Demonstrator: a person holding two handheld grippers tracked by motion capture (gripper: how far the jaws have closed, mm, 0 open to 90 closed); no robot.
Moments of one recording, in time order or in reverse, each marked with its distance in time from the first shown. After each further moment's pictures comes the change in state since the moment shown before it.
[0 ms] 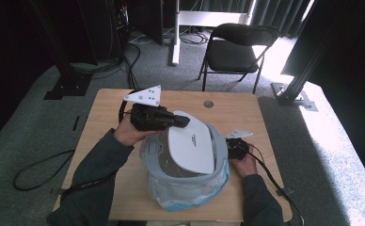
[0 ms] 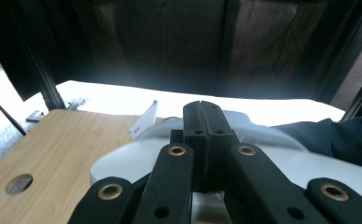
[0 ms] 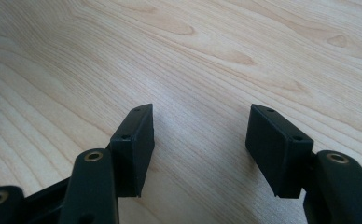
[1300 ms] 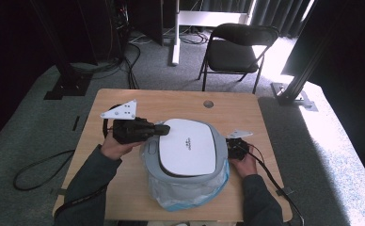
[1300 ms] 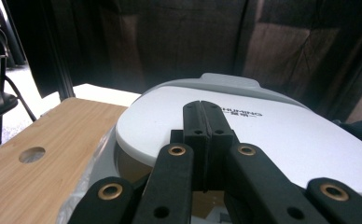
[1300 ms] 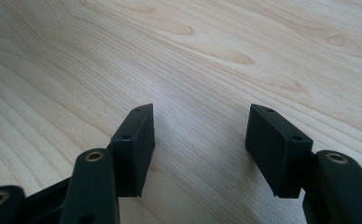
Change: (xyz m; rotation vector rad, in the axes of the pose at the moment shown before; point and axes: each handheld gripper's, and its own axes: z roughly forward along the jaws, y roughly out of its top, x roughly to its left) left arm -0.006 -0.061 -0.029 -0.096 0.067 -0.060; right arm 0.000 0.000 0.000 -0.001 -0.004 0.005
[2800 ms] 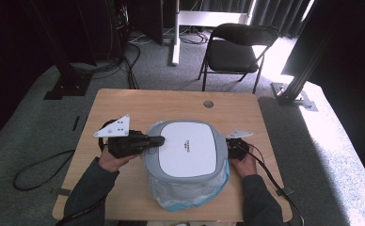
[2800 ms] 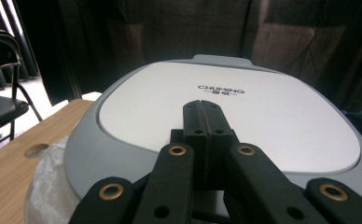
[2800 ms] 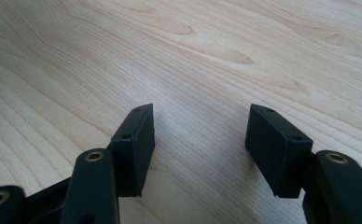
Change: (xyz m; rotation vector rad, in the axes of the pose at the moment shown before) left arm -0.018 -0.033 -0.009 -0.044 0.038 0.025; right arm 0.000 0.000 0.000 0.001 -0.003 0.002
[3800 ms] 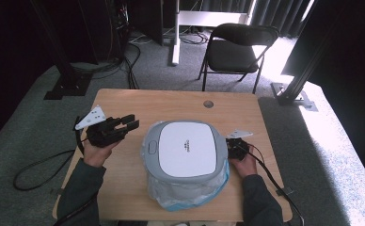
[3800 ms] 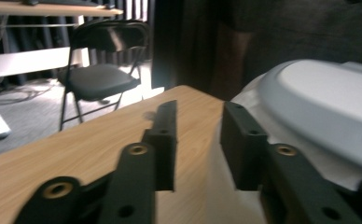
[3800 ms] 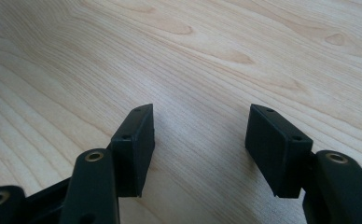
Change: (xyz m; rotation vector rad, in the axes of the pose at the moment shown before) left arm 0.040 -0.039 -0.052 -0.017 0.459 -0.186; right arm 0.000 0.000 0.000 0.000 0.001 0.001
